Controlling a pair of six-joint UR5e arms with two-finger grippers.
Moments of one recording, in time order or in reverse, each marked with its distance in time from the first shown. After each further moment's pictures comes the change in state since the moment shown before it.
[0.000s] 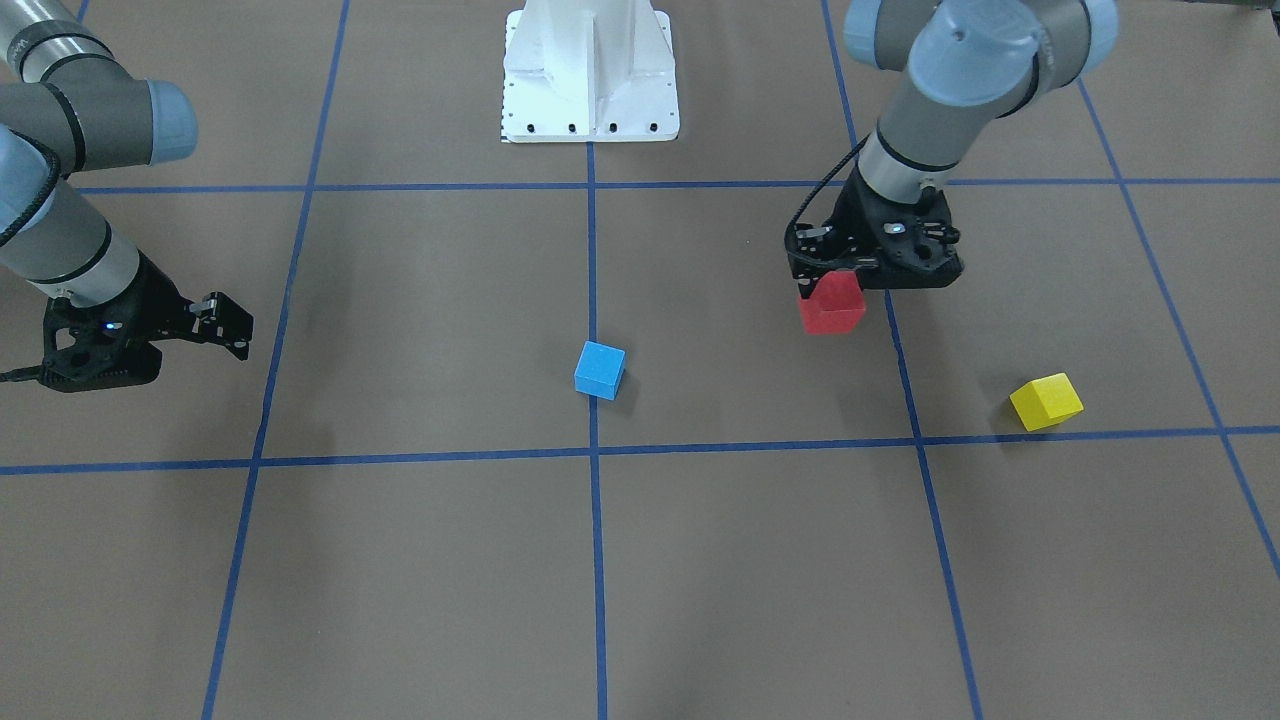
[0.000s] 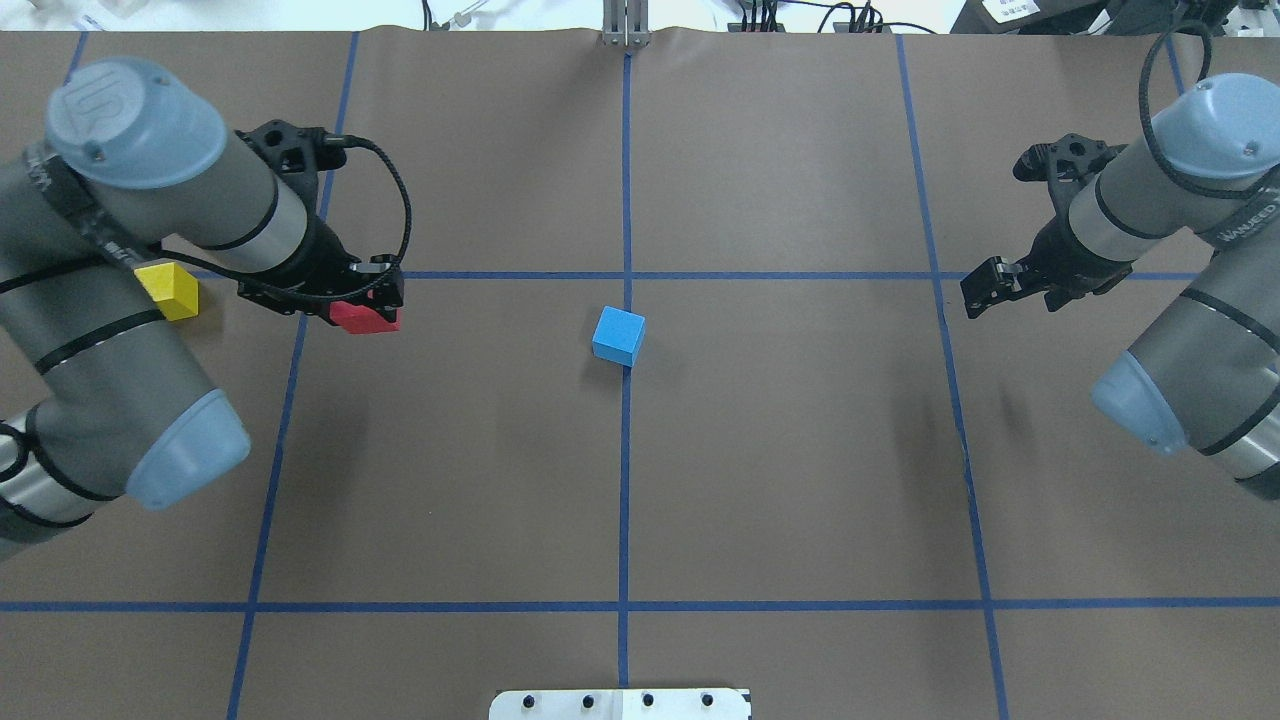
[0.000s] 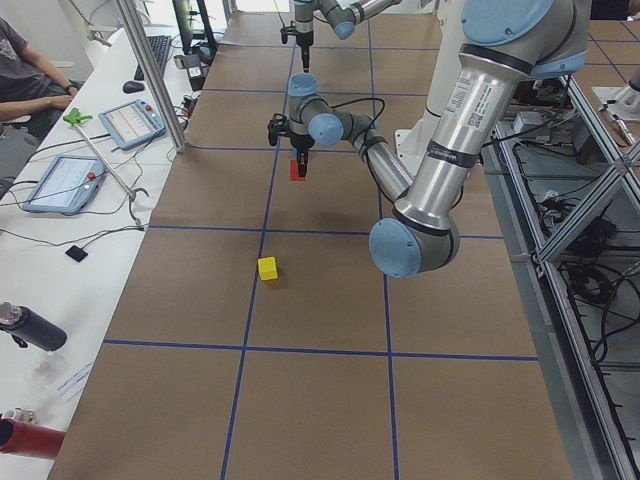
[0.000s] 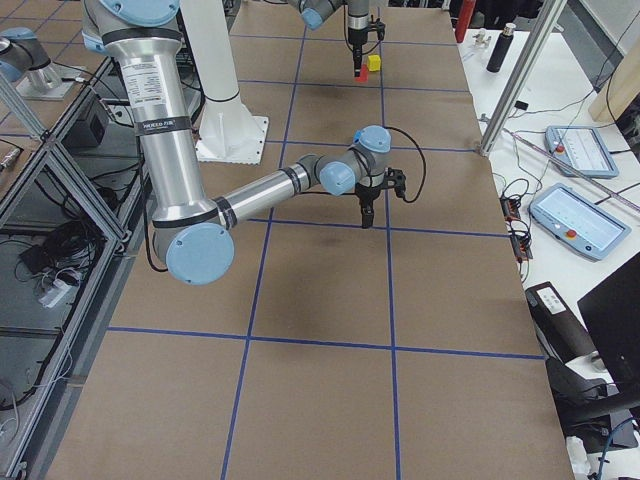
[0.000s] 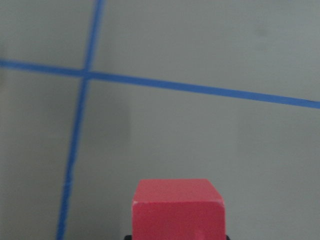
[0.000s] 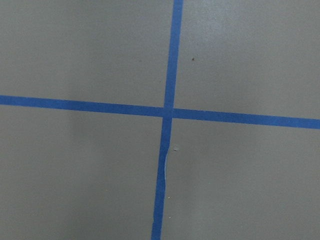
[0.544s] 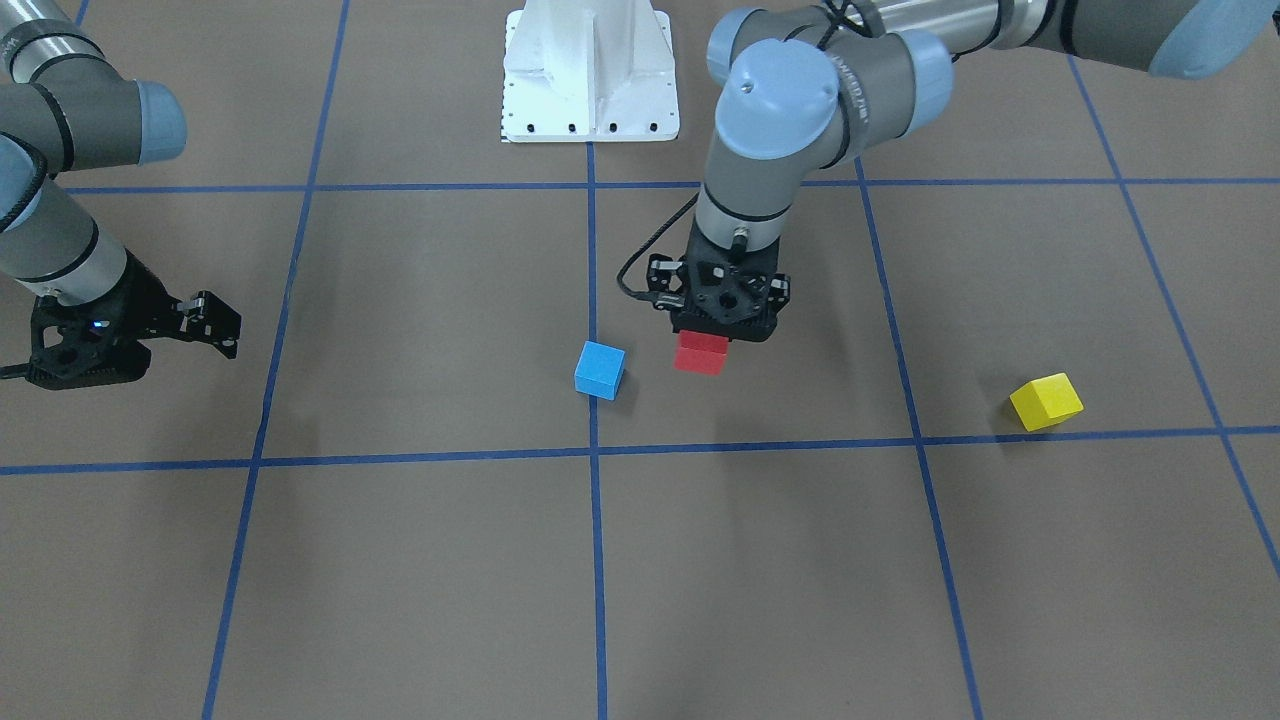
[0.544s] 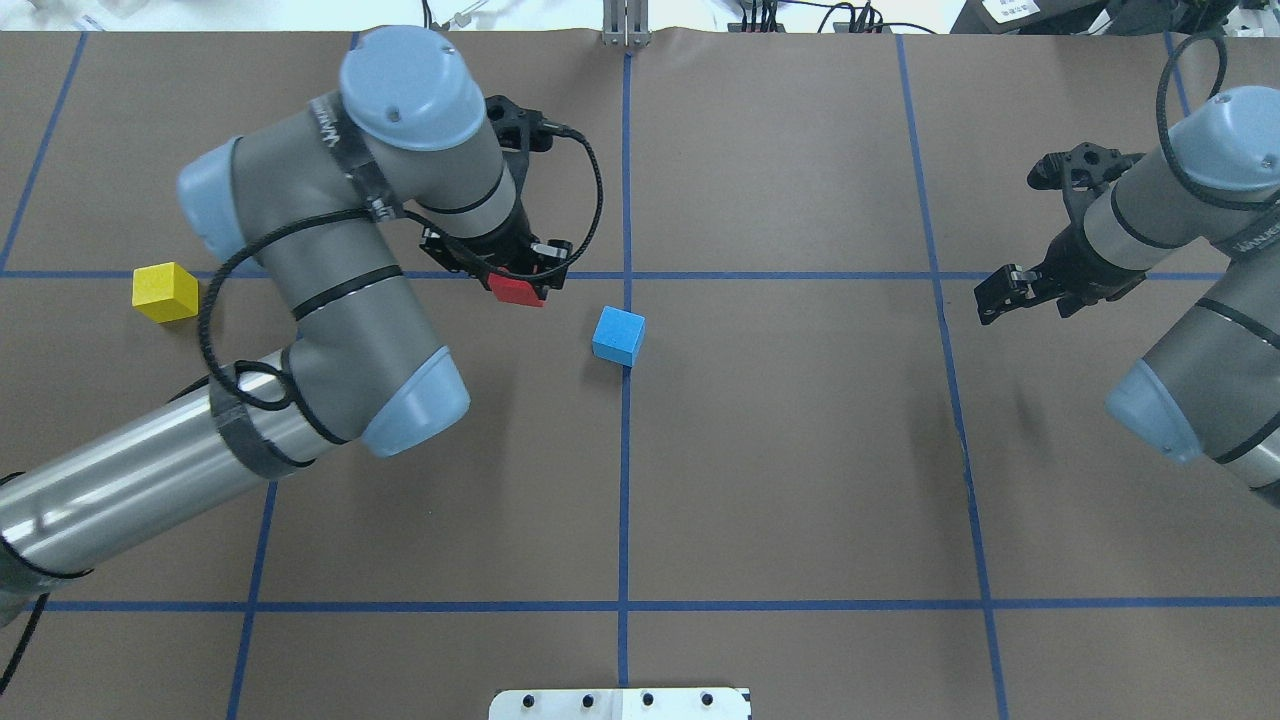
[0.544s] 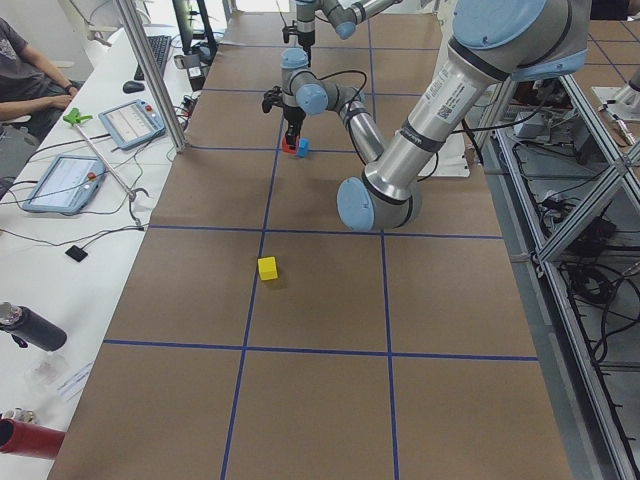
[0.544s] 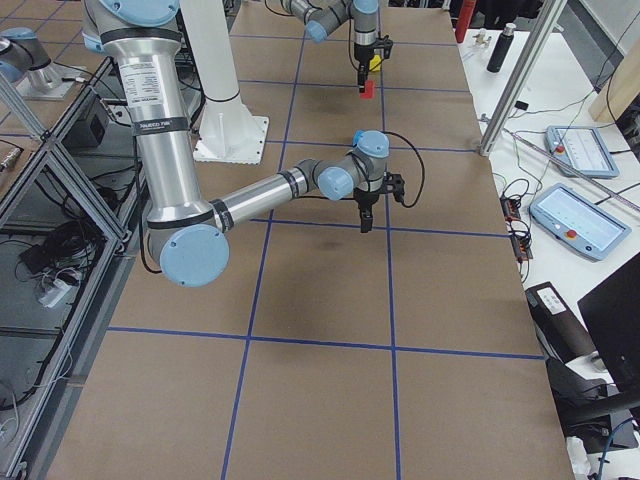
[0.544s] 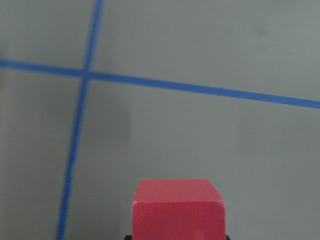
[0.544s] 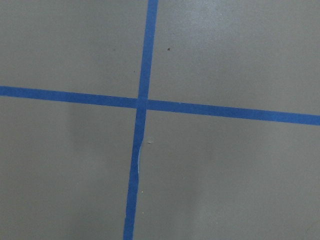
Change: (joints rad) left arm 0.081 -0.325 0.309 0.010 0.067 0.125; right arm 0.004 -0.026 0.002 0.022 -0.001 -0.003
